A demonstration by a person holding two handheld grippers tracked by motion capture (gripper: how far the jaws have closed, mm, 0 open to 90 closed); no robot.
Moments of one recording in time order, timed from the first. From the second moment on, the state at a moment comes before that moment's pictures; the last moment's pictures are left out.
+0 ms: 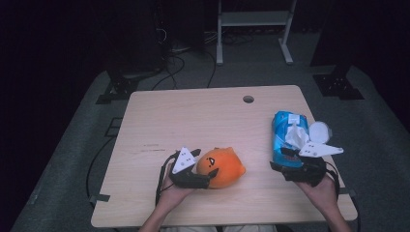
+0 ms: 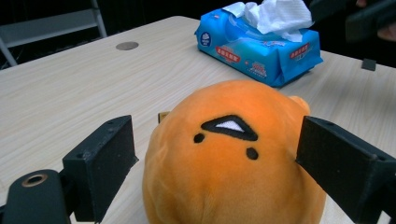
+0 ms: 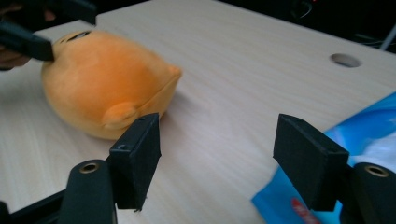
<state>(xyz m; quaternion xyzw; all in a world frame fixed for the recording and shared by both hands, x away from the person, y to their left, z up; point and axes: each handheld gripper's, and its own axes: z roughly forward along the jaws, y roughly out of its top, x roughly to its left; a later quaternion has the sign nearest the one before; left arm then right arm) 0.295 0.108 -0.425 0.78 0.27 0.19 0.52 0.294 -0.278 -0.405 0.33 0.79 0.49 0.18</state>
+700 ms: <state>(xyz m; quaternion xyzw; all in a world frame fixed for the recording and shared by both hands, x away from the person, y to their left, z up) 0.298 0.112 -0.428 0.78 0.28 0.19 0.52 0.343 -0.343 -0.393 0.41 0.74 0.46 0.25</state>
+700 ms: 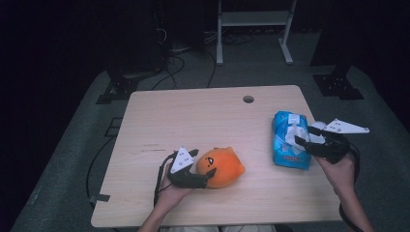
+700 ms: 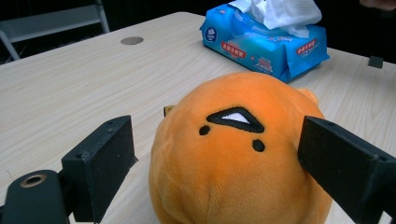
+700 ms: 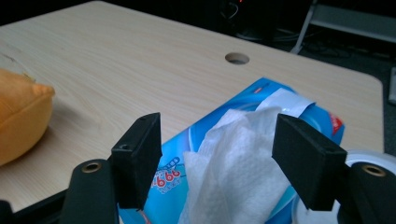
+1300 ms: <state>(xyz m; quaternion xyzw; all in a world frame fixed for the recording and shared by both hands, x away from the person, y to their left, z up) 0.298 0.112 -0.431 0.79 0.27 0.19 0.52 0.357 -0.343 -0.424 0.48 0.74 0.41 0.24</state>
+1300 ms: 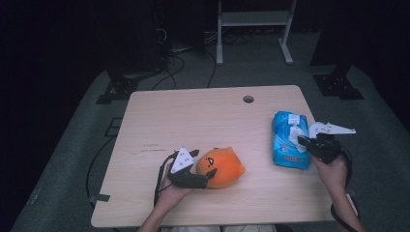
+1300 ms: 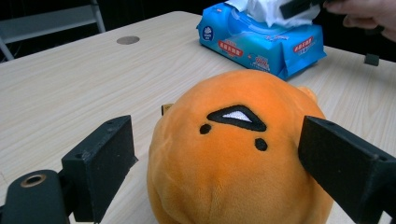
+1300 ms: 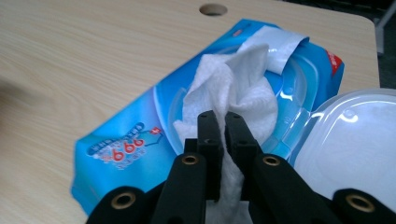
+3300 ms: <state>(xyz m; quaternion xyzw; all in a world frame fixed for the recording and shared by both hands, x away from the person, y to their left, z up) 0.302 0.114 -0.443 0.82 0.25 0.12 0.51 0.278 -0.148 -0.424 0.17 0.86 0.44 0.18</state>
